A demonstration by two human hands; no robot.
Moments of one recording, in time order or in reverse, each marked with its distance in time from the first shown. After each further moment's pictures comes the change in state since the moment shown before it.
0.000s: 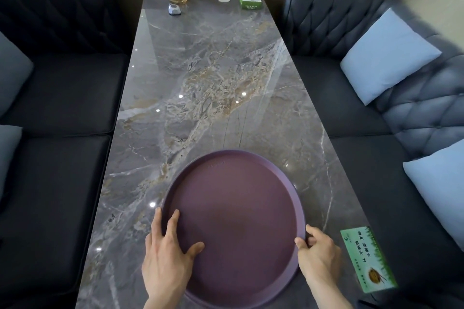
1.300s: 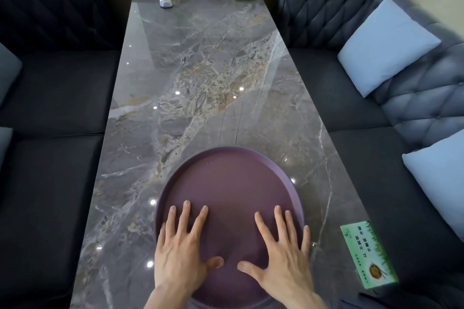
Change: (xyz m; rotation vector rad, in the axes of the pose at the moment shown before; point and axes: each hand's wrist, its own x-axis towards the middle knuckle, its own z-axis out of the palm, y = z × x) left_hand 0.007 0.003 0.027 0.307 -0.145 0.375; right_hand -0.026 0.010 0.042 -0.561 -0.182 -0.696
